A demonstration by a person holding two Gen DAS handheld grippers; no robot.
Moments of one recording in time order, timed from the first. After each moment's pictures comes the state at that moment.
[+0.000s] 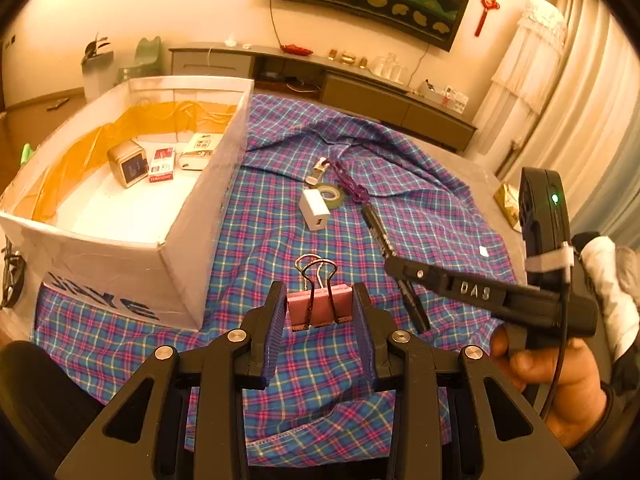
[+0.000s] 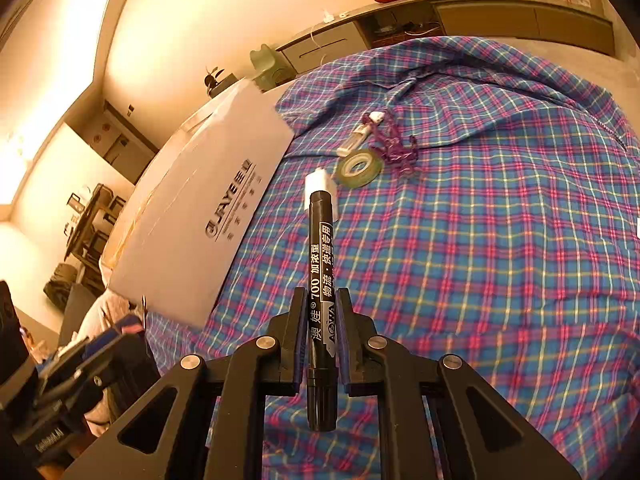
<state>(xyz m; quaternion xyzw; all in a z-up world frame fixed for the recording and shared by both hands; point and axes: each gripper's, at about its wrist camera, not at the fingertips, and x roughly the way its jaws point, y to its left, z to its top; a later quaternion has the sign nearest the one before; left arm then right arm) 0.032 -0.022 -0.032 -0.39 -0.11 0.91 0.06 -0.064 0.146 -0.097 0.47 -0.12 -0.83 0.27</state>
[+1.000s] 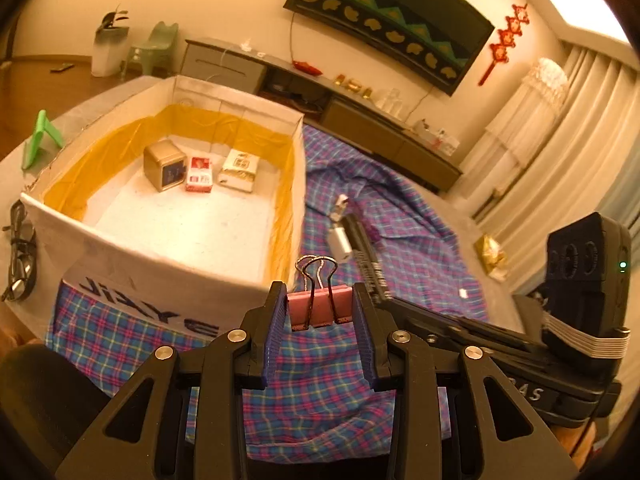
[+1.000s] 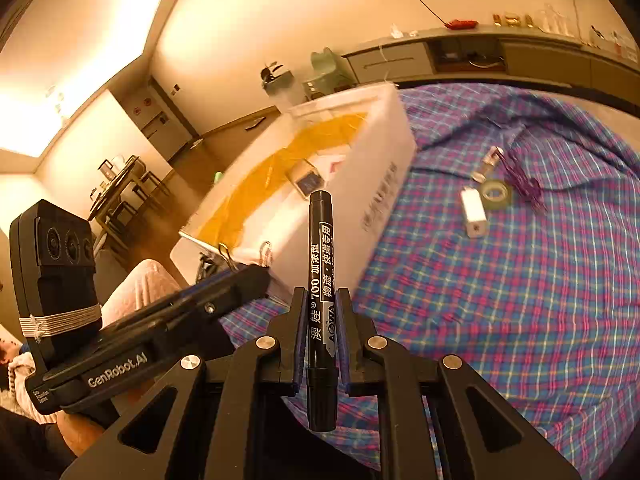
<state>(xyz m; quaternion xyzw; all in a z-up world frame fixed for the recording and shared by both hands) 0.046 -0.115 -0.009 -0.35 -0.21 0.91 0.09 0.001 0.040 -0.026 0.43 -0.08 -0.83 0.35</state>
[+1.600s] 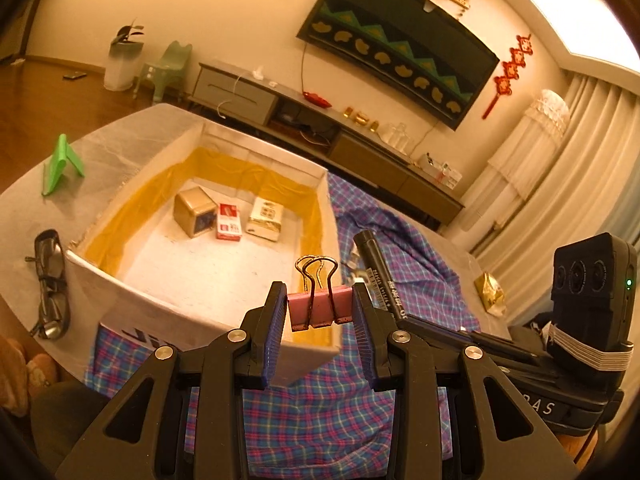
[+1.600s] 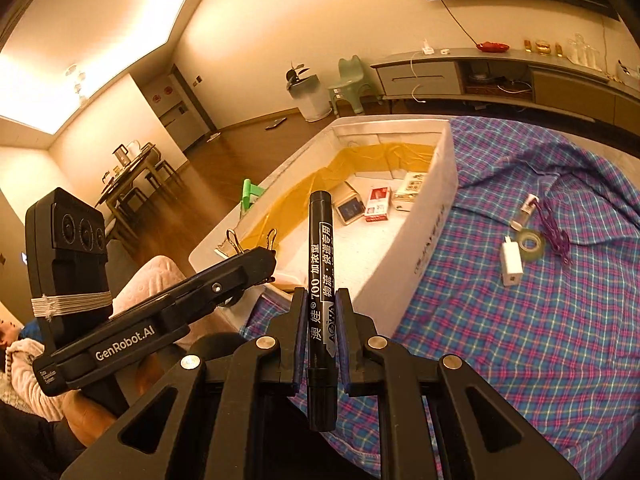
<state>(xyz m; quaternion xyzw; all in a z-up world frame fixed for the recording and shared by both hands) 0.045 -0.170 0.017 -0.31 -0.23 0.92 0.06 -0.001 -0.008 0.011 0.41 -0.05 -0.83 0.38</state>
